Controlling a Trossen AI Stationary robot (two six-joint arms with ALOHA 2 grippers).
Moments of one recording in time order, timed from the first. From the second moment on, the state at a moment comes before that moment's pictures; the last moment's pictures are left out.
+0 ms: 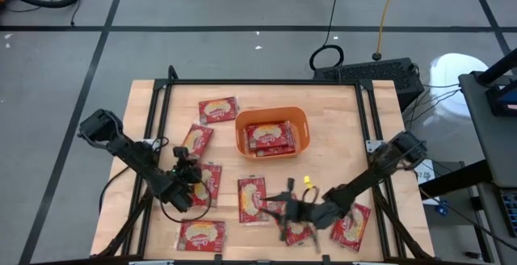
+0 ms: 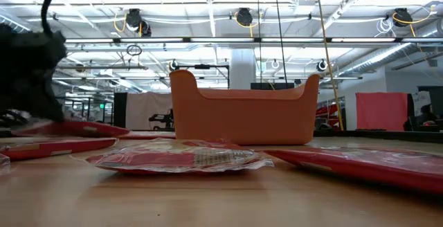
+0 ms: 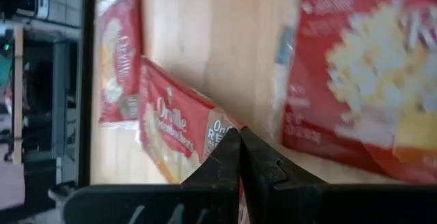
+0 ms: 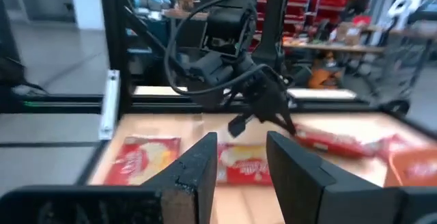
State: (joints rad) left arm -0.73 1.54 0.64 -0.96 -0.76 -0.78; right arm 0.63 1.85 0.98 0.79 0.79 0.01
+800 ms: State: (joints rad) left arm -0.86 1.54 0.88 -1.02 -0.77 -0.72; right arm 0.44 2.24 1.47 0.31 0.70 -0.16
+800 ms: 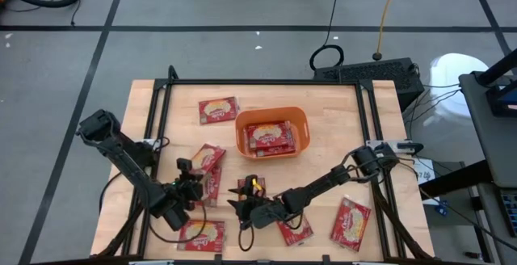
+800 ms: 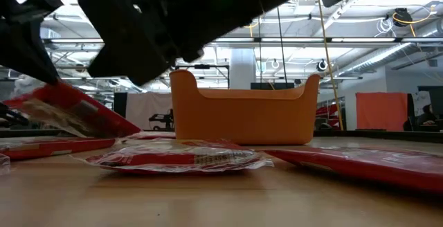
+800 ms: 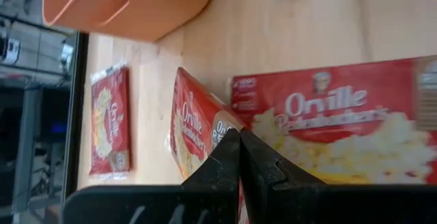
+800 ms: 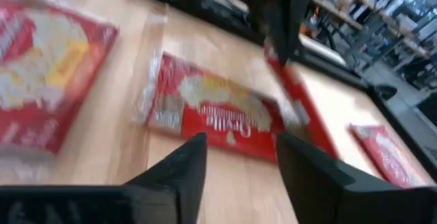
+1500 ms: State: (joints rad) left arm -0.90 1.54 0.88 -0.64 -0.76 -0.47; right arm 0.30 2.26 1.47 0.35 0.46 -0.41
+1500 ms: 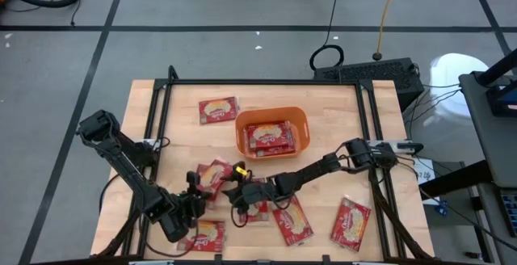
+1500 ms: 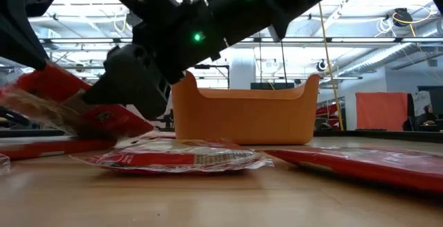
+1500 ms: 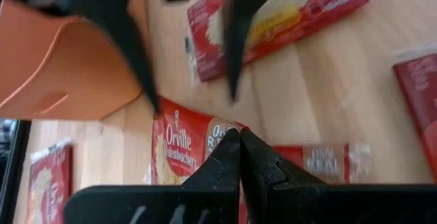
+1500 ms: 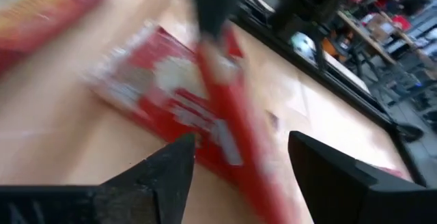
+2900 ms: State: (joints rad) left arm -0.92 1.49 0.96 -0.61 -0.83 -0.67; right arm 0.36 2.26 1.47 0.31 0.62 -0.48
